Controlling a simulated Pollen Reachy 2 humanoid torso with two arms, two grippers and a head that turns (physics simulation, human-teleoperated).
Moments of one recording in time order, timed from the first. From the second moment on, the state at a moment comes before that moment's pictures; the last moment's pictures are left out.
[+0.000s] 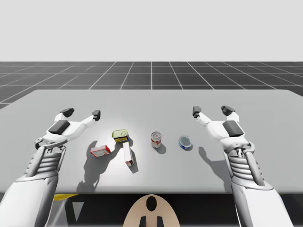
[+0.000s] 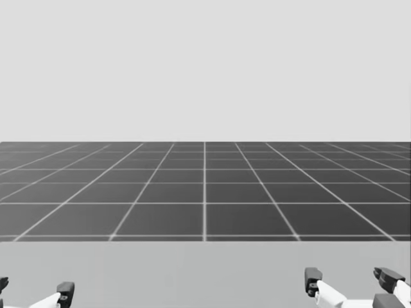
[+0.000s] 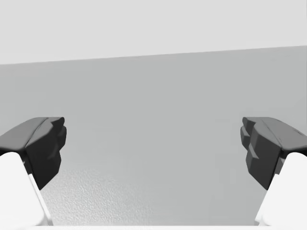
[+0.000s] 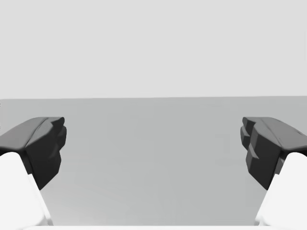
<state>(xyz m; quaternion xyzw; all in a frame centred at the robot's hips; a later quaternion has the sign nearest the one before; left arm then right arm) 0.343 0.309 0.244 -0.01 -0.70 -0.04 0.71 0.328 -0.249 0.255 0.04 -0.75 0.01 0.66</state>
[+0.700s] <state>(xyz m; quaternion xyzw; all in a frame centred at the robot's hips) 0.344 0.309 0.242 -0.01 -0.70 -0.05 0.71 0.327 -0.248 0.257 0.04 -0.75 0.01 0.66</state>
